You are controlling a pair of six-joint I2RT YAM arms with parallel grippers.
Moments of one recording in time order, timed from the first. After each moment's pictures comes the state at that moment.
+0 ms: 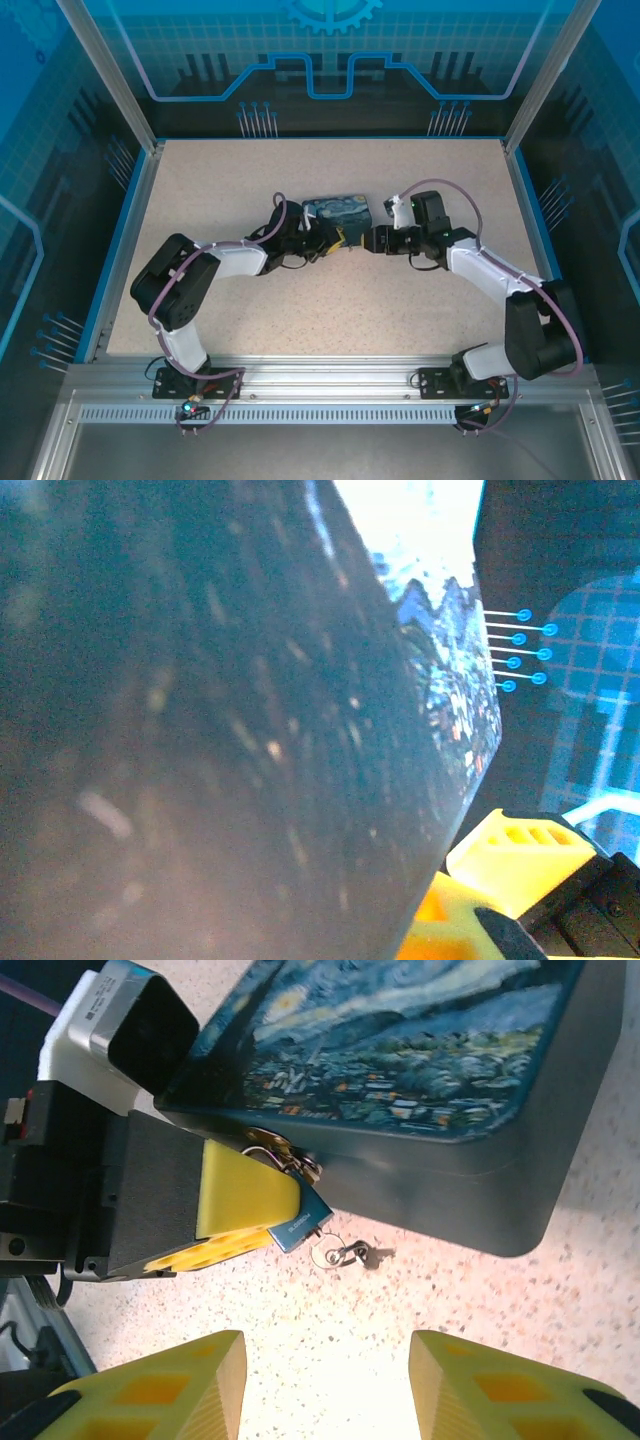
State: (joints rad) left arm -0.53 1.78 0.87 0.36 0.50 -1.24; right arm 0.31 1.41 0.82 -0.23 -0.57 0.38
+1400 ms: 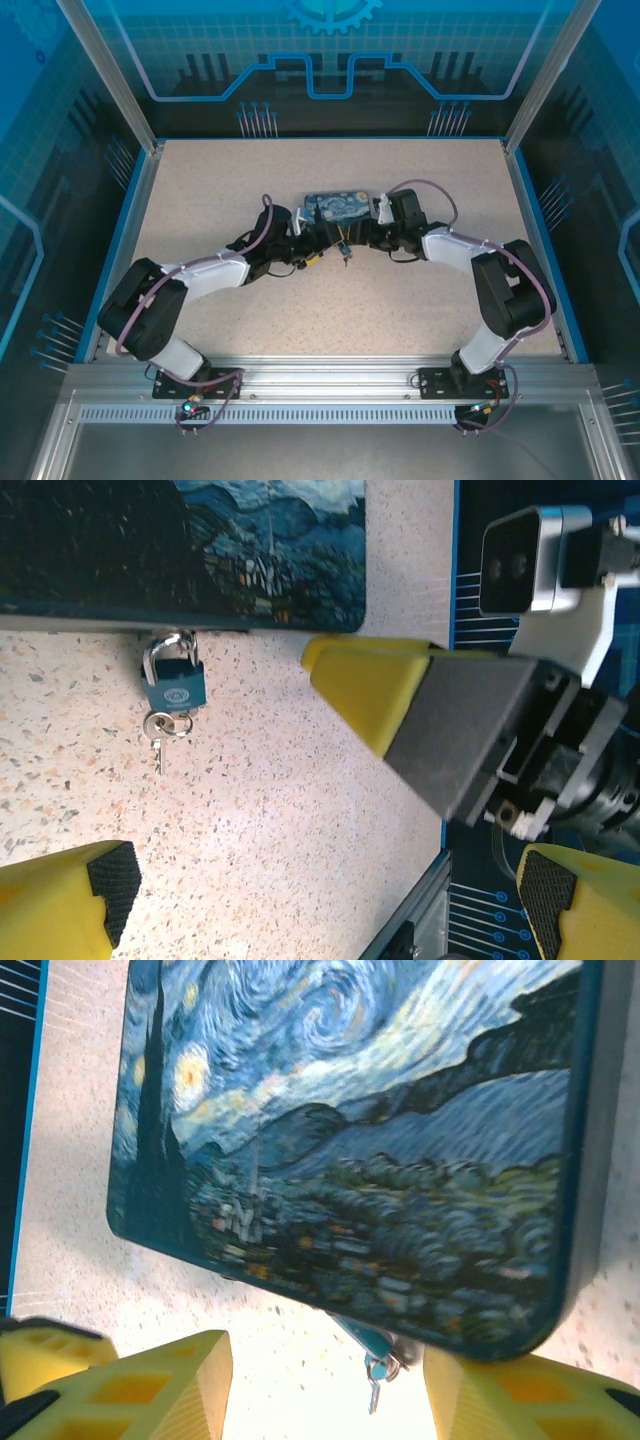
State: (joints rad) left arm -0.54 1.54 0.77 0.21 0.46 -1.07; right arm 0.37 1.68 0.94 -0.07 -0.45 0.56
